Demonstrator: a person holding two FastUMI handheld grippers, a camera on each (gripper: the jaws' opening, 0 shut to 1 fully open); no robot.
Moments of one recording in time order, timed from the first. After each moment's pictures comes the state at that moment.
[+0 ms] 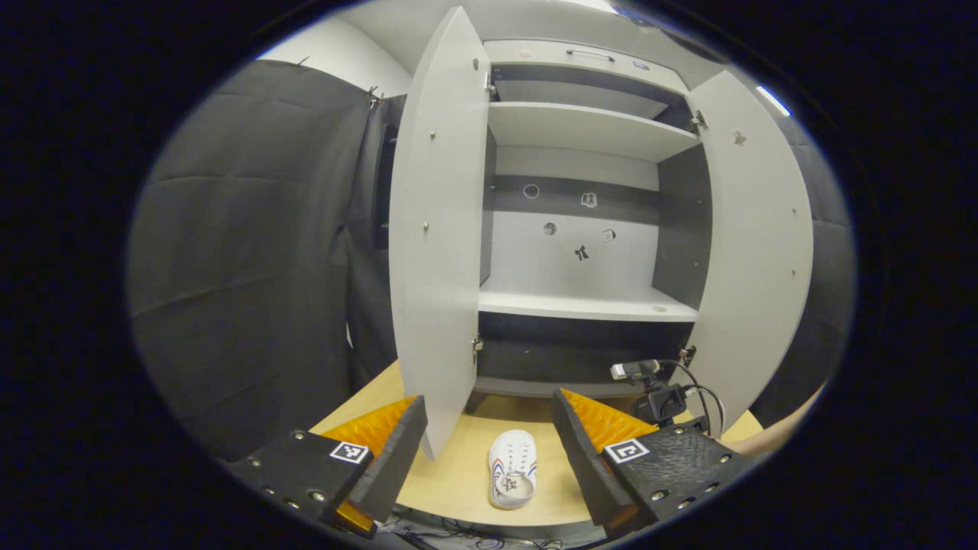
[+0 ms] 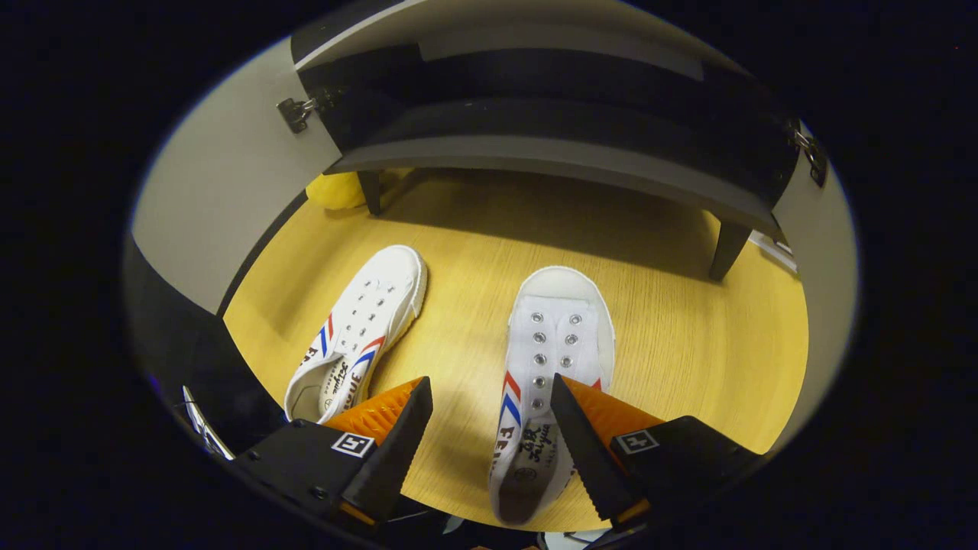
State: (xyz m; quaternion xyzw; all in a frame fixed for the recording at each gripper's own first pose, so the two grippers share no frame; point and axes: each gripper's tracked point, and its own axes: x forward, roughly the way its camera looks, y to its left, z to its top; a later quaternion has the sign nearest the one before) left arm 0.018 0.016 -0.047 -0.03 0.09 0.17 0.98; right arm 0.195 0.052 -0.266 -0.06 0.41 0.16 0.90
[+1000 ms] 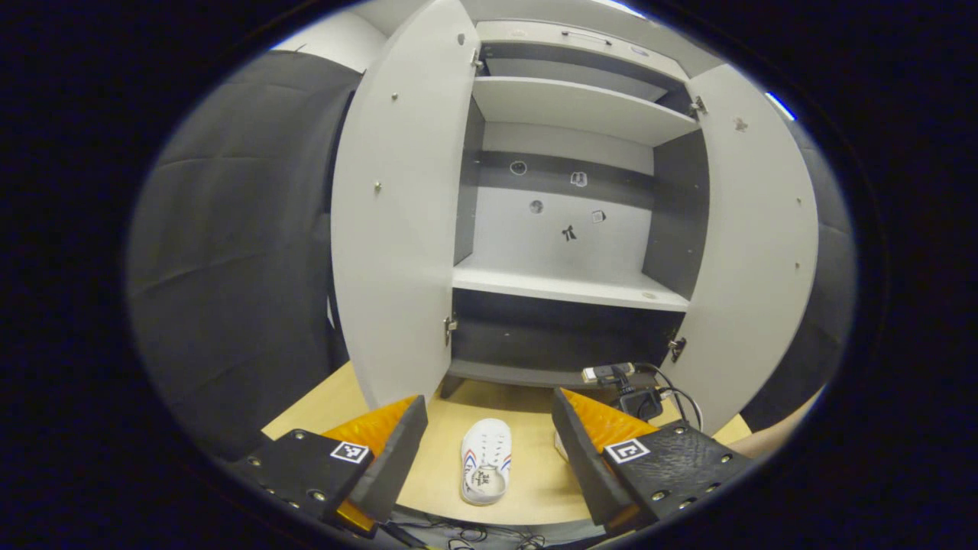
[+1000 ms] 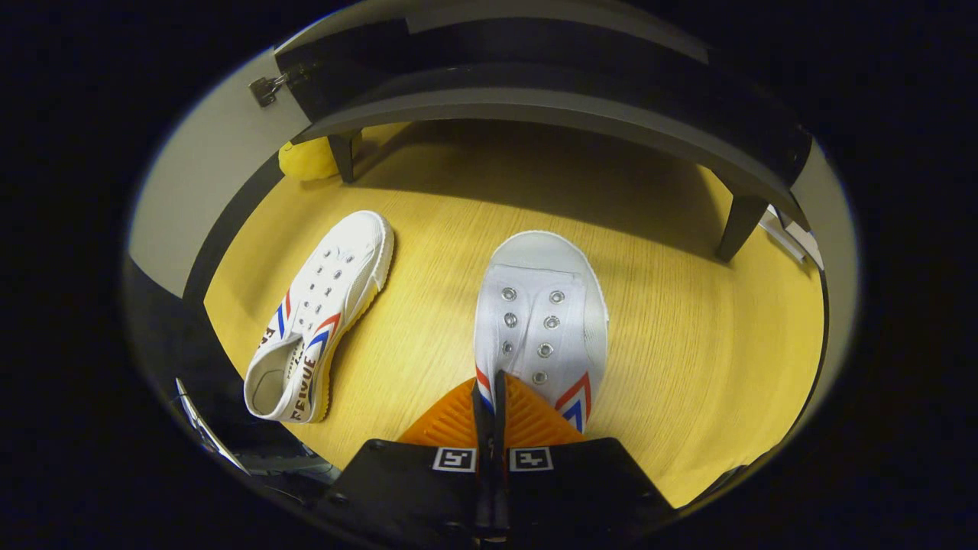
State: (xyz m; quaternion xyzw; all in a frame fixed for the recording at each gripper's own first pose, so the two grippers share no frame) left arm 0.051 -0.013 -0.079 -0.05 0.13 0.12 0.98; right arm 0.204 0.034 -0.283 -0.08 0.44 0.13 0.89
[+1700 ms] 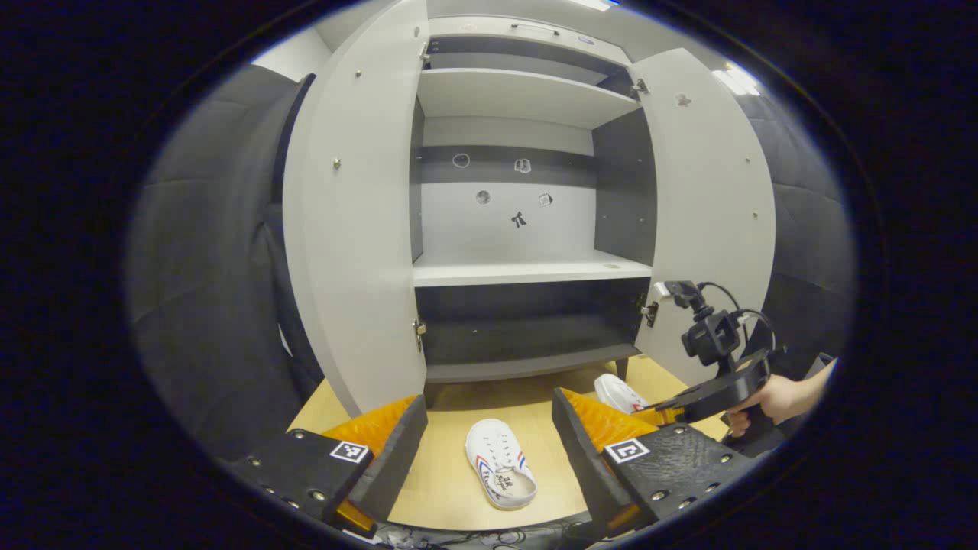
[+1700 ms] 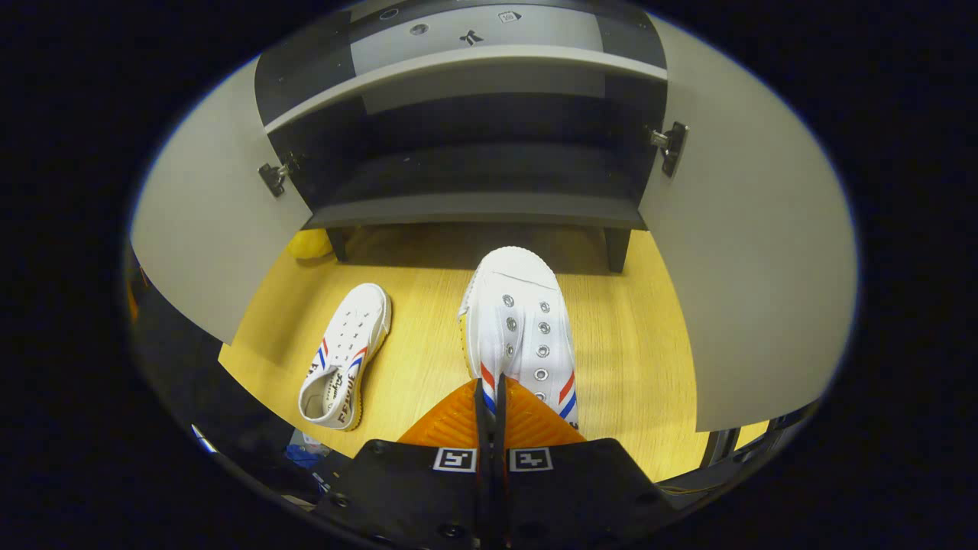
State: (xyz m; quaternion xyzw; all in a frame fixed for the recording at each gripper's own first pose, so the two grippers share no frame) left arm 0.062 0.009 -0.098 0.03 0.12 0.01 0.99; right arm 0.142 0.002 -0.174 -0.01 0.31 0.05 0.95
